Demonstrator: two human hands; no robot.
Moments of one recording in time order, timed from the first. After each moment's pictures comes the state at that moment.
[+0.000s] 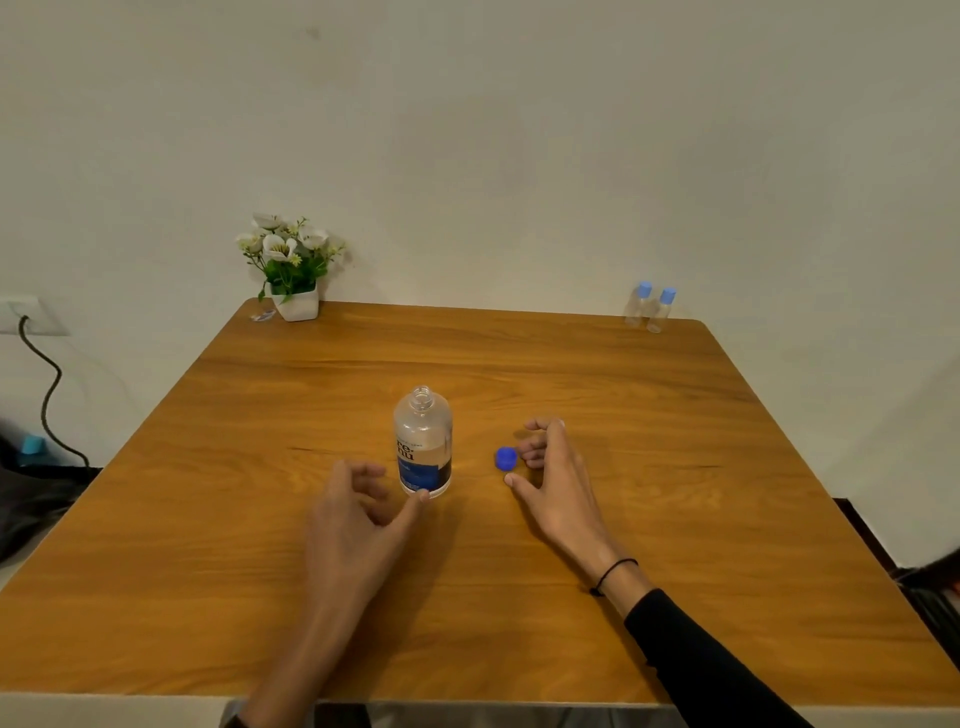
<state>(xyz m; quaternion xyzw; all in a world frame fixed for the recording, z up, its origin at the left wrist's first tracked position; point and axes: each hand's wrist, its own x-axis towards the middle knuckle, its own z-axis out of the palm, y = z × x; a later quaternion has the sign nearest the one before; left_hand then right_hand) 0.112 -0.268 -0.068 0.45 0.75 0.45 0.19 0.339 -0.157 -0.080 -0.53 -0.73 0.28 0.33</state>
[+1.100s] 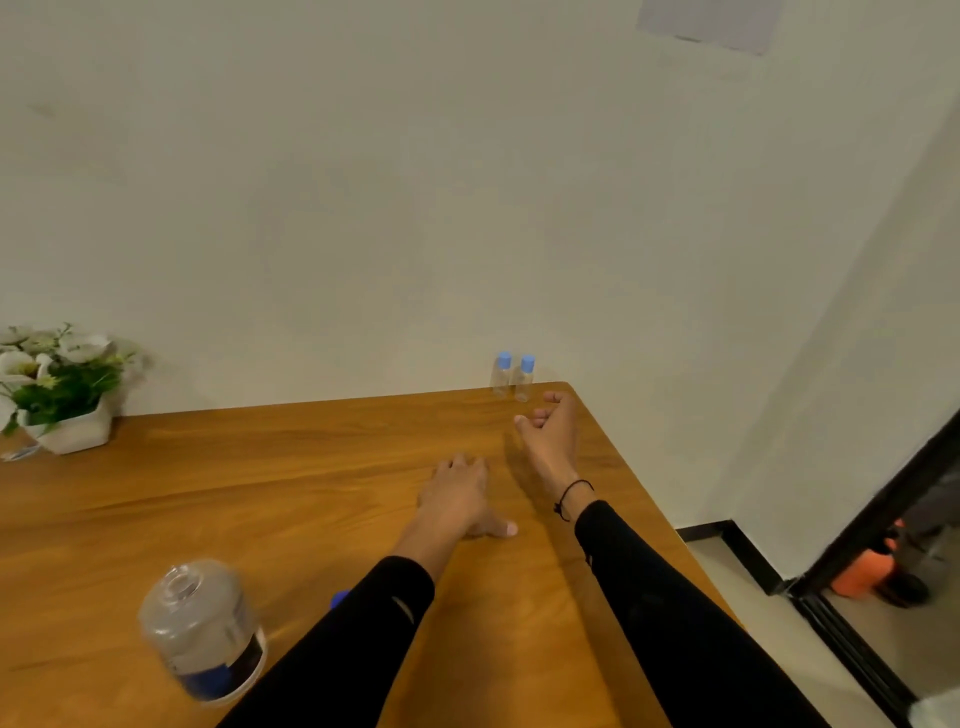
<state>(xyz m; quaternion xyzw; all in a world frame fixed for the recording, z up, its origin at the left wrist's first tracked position) 0.339 0.002 -0.036 0.73 0.65 -0.02 0.21 0.481 0.049 -0.032 -0.64 -0.49 0.28 0.52</state>
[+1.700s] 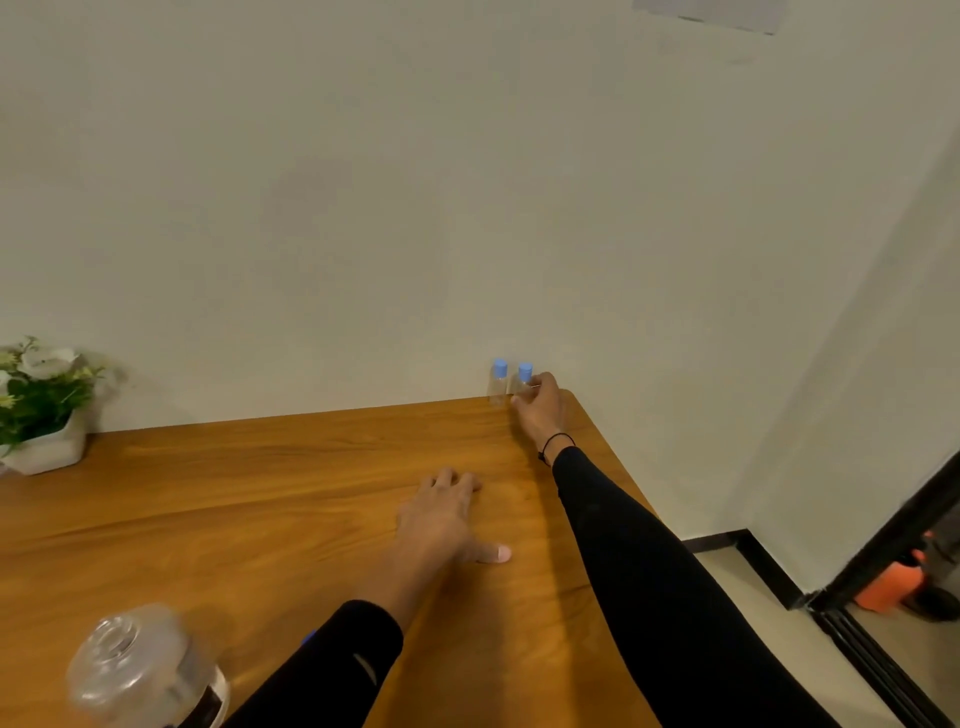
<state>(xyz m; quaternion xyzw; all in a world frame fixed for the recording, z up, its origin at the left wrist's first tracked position) 0.335 0.011 -0.042 0.72 0.66 0.00 0.21 0.496 0.137 -0.021 -0.68 -0.53 0.27 0.43</state>
